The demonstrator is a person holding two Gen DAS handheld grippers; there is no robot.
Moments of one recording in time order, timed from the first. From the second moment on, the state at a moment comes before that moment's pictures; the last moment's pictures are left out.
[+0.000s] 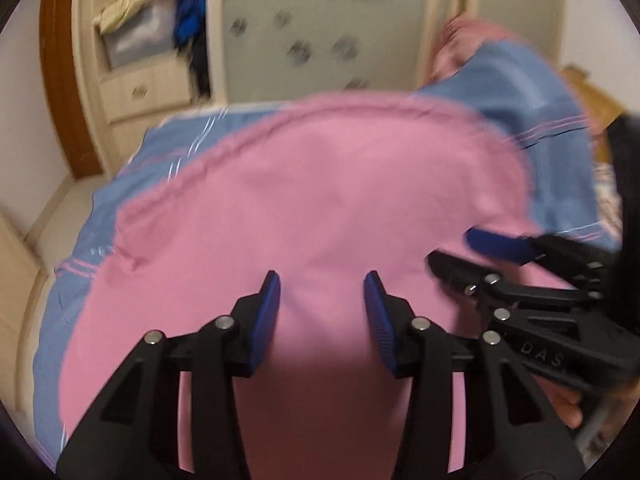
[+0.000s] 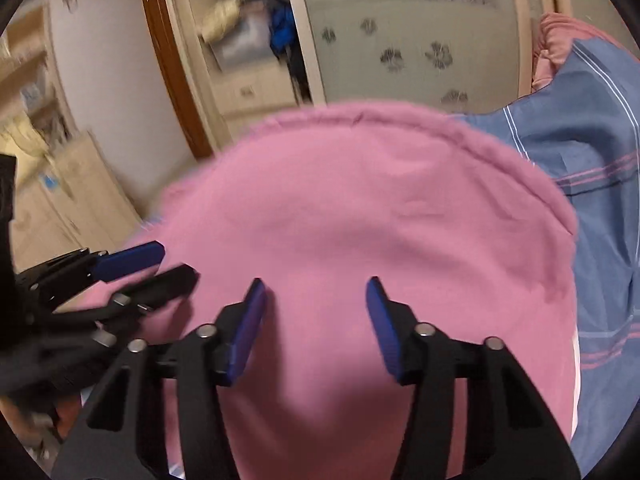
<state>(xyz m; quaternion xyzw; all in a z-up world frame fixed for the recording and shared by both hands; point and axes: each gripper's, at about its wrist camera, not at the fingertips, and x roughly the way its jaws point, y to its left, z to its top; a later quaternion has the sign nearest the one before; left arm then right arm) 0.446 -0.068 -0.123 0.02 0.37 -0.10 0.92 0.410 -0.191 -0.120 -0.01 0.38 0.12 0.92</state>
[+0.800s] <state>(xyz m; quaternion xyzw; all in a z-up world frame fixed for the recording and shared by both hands) 0.537 -0.004 -0.205 -0.01 0.43 0.04 0.90 0.476 -0.277 -0.212 0.01 0.41 -0.05 0.91</state>
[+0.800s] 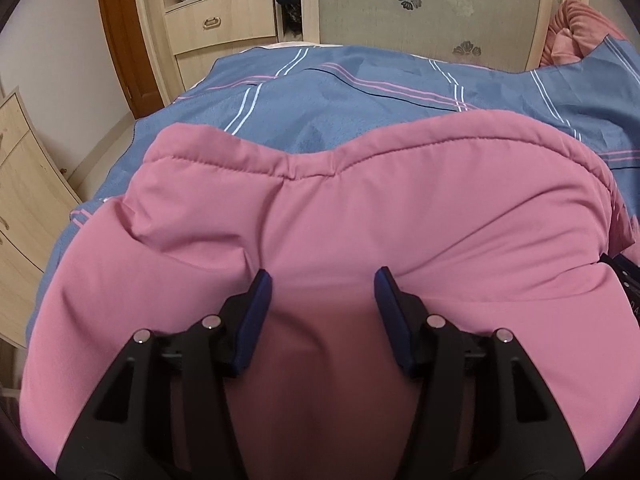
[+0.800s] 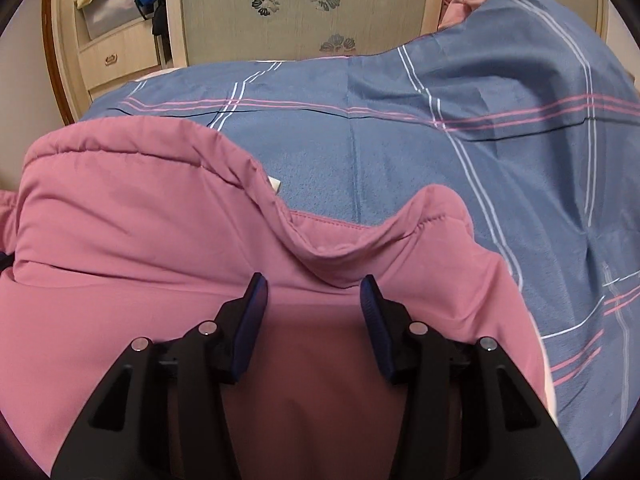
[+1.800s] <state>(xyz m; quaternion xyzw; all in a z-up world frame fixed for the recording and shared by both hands) 0.424 -0.099 -0.161 0.06 0.35 -0.11 0.93 0.353 -0.329 -0.186 0.04 0.41 -0.03 0.91</state>
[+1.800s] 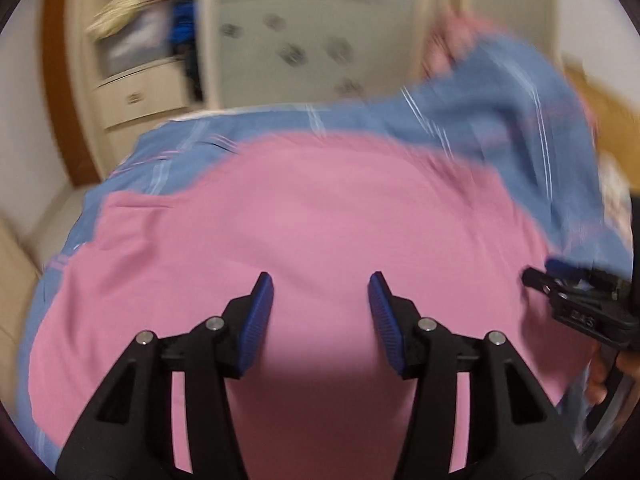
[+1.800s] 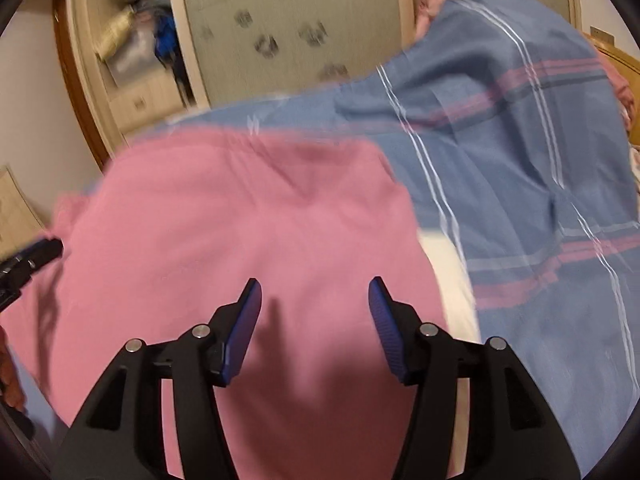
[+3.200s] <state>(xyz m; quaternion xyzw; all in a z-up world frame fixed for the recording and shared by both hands) 0.391 -0.073 -0.195 0.03 0.40 -0.10 0.91 0.330 -0.215 -0.194 -0.02 0.45 0.08 0.89</state>
